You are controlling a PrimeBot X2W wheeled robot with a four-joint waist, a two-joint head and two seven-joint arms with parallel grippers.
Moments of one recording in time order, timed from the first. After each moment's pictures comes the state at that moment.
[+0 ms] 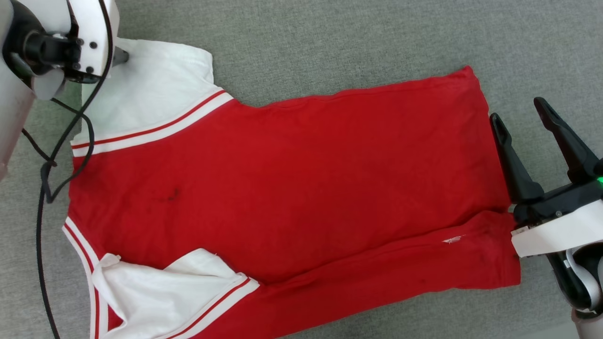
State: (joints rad) left arm -1.36 0.63 -0.88 0.63 -0.92 -0.01 1.08; right arm -0.27 -0.35 0.10 -0.14 0.32 0.13 -0.05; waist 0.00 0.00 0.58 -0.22
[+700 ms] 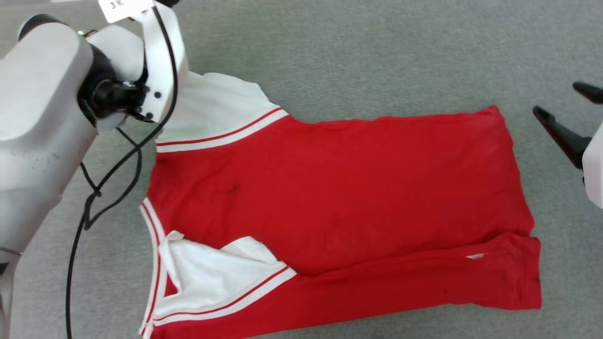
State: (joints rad) left arm -1.27 0.58 -0.93 0.53 -0.93 -0.11 0.94; right arm -0.58 -0.76 0.31 -0.05 0.56 0.13 0.56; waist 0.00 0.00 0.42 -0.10
